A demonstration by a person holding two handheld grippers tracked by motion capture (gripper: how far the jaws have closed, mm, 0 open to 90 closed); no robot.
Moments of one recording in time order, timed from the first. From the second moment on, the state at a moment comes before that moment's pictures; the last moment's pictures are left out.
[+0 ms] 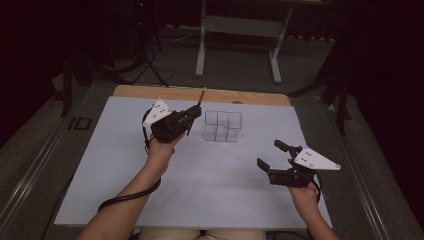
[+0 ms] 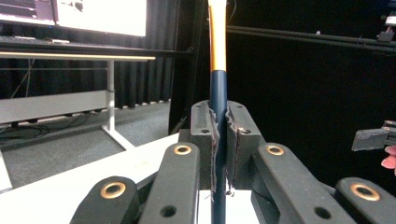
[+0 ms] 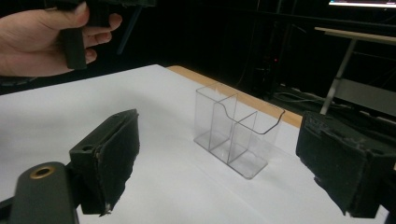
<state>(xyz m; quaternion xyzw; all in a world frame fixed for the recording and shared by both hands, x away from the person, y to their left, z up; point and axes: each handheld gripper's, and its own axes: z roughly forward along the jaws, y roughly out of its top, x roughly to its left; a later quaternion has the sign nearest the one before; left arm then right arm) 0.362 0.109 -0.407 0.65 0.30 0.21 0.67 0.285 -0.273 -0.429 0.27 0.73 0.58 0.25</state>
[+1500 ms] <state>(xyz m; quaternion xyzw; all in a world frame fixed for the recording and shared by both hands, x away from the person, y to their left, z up) 0.344 0.080 -0.386 0.64 0.26 0.19 0.70 0.280 -0.234 -0.417 0.25 0.74 0.59 0.20</state>
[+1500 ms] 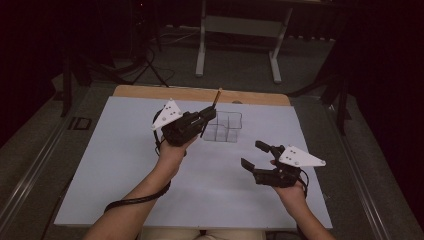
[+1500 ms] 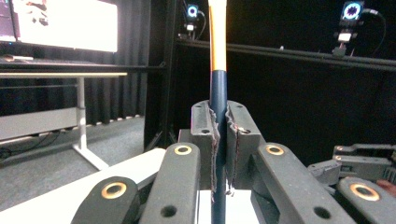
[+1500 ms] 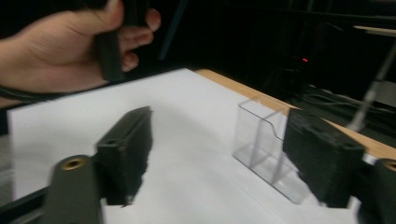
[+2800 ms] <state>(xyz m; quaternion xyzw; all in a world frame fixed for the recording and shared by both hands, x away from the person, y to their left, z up) 0.320 0.056 -0.388 0.63 0.23 0.15 0.72 0.309 -0.160 -0.379 0.26 0.73 0.62 0.12</state>
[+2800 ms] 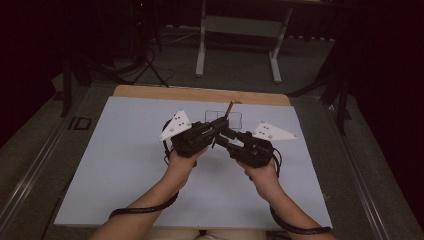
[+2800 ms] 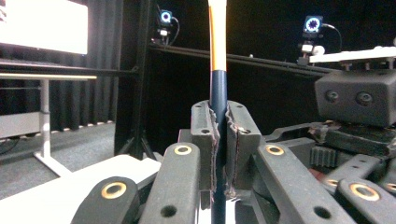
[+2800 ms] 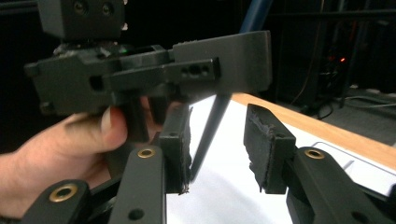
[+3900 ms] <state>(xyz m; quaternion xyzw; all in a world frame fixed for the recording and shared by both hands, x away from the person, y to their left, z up) 0.322 0.062 -0.378 0.69 0.18 0.11 0.69 0.323 -0.172 -0.389 0.24 0.76 0.60 0.06</state>
